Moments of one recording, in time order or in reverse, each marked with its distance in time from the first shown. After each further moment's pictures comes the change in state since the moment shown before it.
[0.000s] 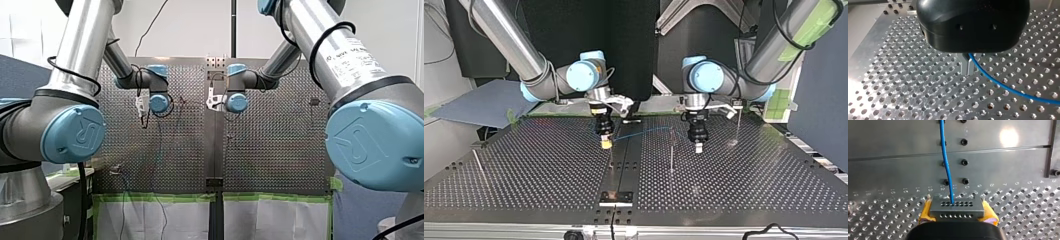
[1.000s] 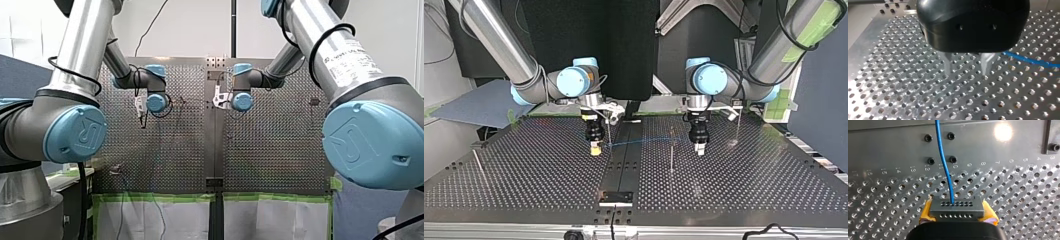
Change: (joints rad) left arm 0.020 0.000 0.001 -0.032 0.043 -0.002; right arm -0.044 0.000 -0.015 -0.015 -0.003 0.003
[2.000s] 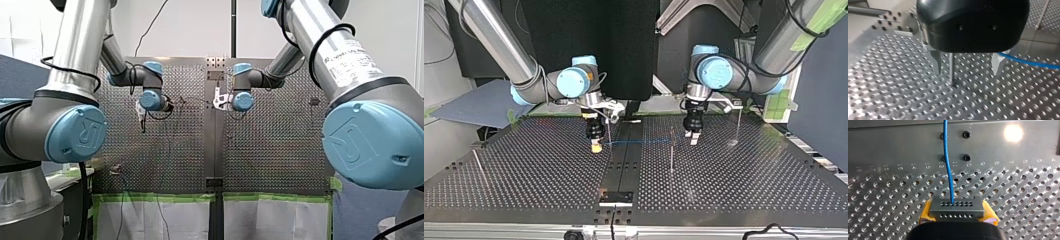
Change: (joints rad) left arm 0.009 0.071 -0.069 -0.127 0.159 -0.116; right arm -0.001 0.000 0.000 0.055 -0.004 -0.012
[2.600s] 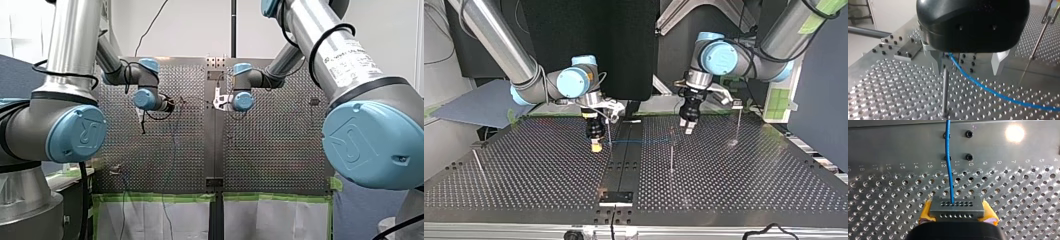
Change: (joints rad) left arm 0.001 0.070 -0.094 0.006 0.115 -0.022; right arm 0.000 0.000 0.000 0.008 0.000 -0.001
